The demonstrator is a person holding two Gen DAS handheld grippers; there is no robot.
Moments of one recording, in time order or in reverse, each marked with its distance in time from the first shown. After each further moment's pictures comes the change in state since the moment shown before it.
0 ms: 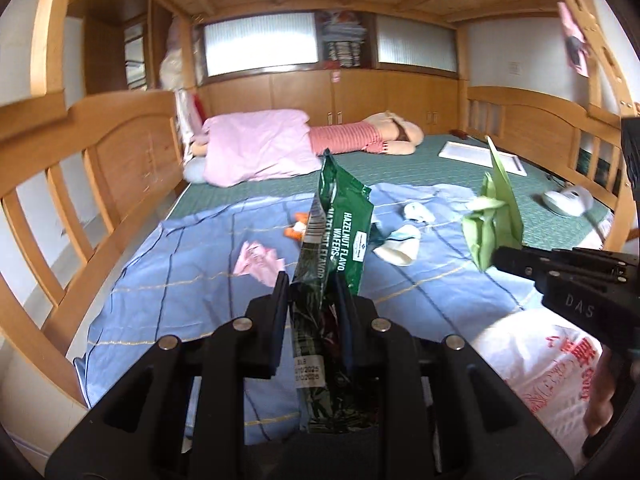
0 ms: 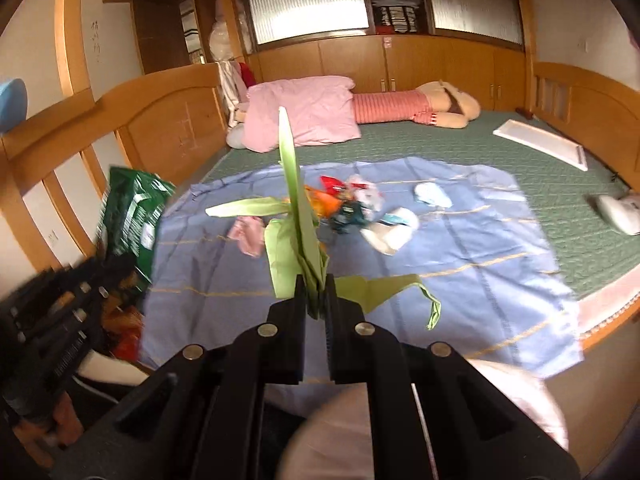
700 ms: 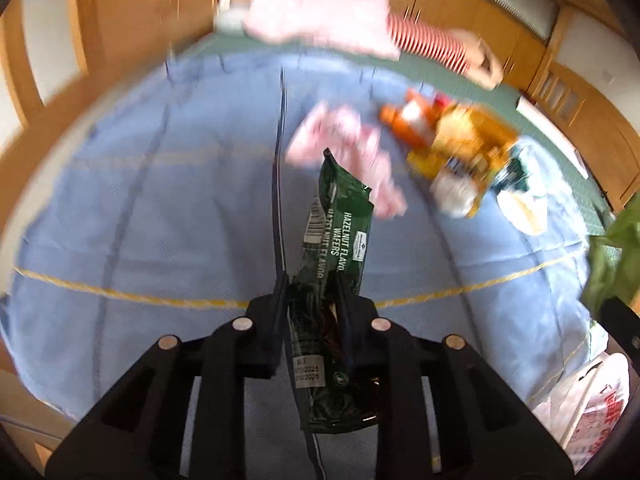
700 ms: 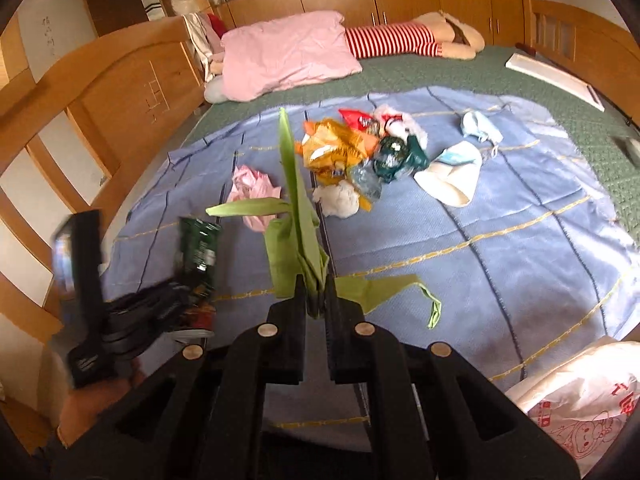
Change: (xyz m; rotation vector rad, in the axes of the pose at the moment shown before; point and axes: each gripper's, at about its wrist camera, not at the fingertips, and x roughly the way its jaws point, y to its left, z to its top) left arm 0.213 0.143 -0.059 -0.271 0.376 0.001; right arm 0.149 0.071 0.007 0.130 0.179 -0.015
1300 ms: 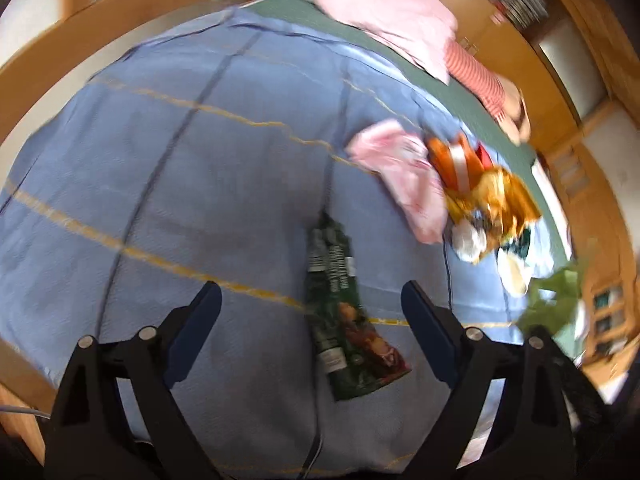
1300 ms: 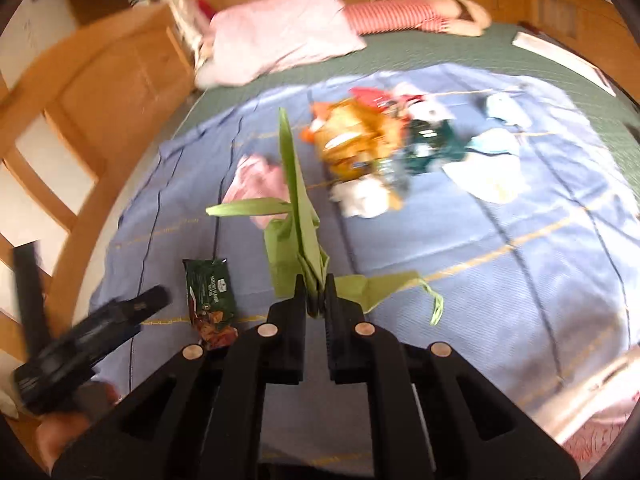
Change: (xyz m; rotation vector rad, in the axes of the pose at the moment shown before) left arm 0.024 0.061 0.011 -0.305 0.141 -0.074; right arm 0.049 0.005 0.021 0.063 0.073 -0.004
